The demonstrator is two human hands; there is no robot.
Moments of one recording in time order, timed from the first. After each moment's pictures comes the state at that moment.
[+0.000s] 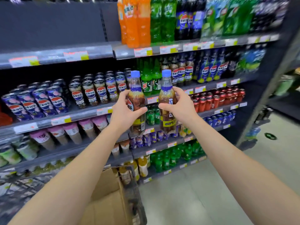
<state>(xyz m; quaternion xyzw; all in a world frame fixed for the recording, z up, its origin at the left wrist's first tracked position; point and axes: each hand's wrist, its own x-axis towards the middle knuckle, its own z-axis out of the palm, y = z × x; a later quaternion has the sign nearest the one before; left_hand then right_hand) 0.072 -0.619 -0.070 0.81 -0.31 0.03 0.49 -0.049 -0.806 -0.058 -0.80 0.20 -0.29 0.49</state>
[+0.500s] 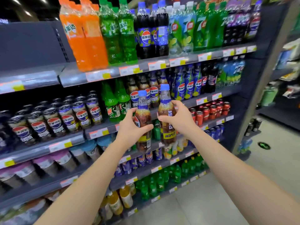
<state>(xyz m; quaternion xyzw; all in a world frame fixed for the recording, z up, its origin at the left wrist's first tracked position) 0.086 -0.854 -0.085 0.81 -0.34 -0.03 0.47 -0.040 -1.022 -0.060 -0.79 0.25 -0.28 0.48</state>
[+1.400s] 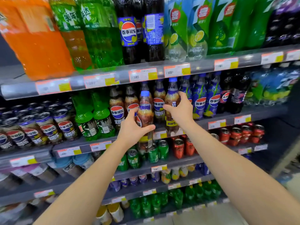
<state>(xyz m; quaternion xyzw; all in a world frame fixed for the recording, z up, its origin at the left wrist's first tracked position) 0.184 -1.065 -0.102 0.85 -0.24 0.01 0.47 0.128 -1.261 -0.067 -0.80 0.24 -0.31 0.45</state>
